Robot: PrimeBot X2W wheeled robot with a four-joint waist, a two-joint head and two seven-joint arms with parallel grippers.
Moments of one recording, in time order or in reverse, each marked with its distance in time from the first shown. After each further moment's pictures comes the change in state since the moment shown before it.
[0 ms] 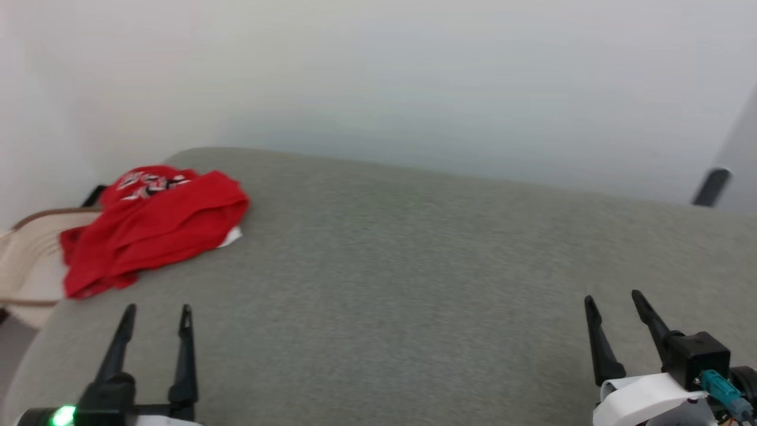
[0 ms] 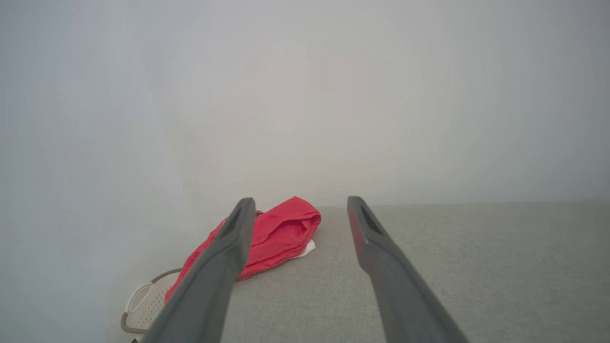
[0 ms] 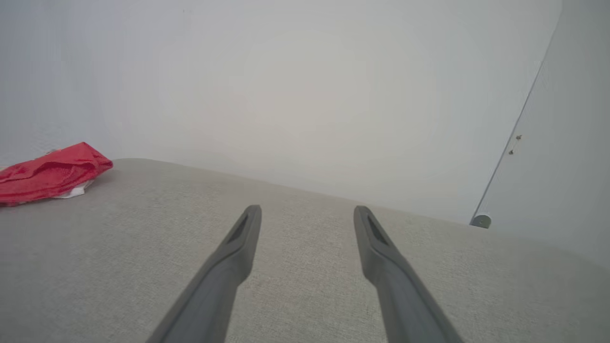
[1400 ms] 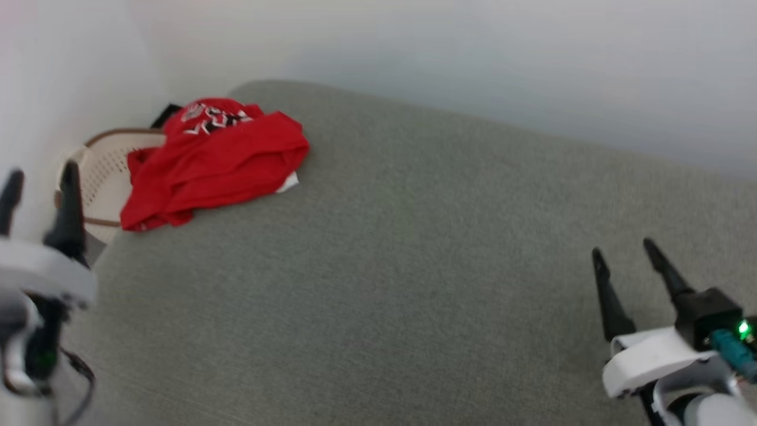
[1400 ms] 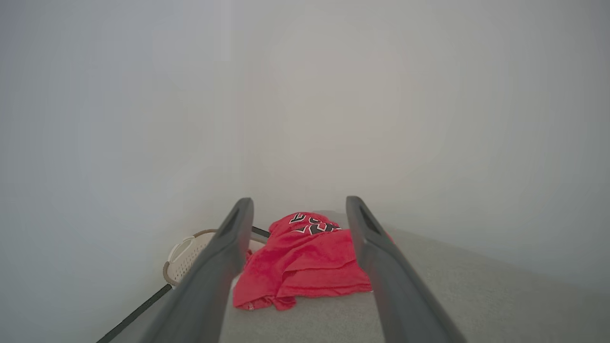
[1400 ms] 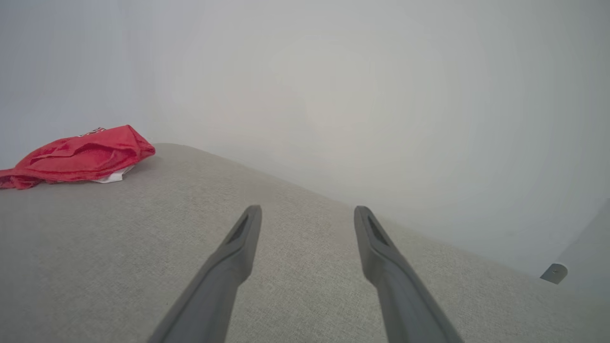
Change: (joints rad) left arm -0.397 0.160 0.160 0.053 -0.380 -0.054 0.429; right arm -0.079 -0.023 0.014 -0.084 -0.065 0.000 0.056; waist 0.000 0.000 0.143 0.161
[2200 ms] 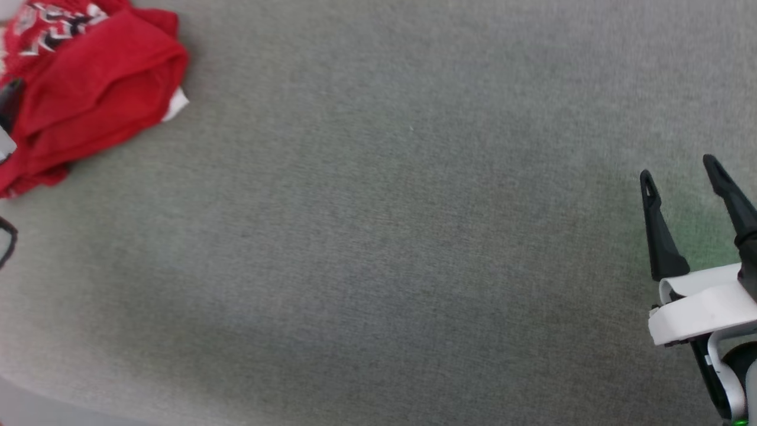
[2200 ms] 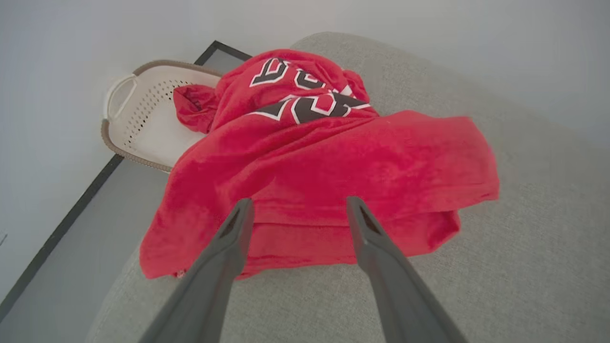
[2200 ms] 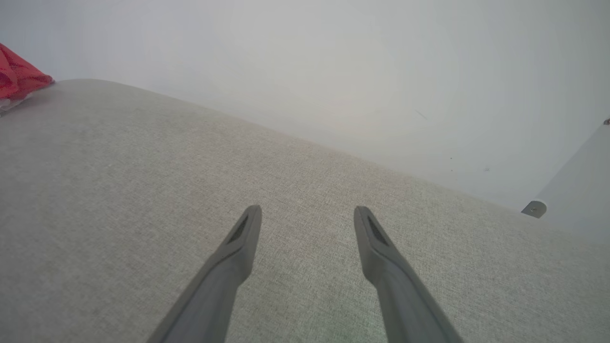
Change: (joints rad) left arm -0.671 0.192 -0.121 0.767 -0.118 -0.049 0.352; right arm -0.094 -0.108 -0.005 -0.247 0.005 0.000 0.122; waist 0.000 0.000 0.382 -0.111
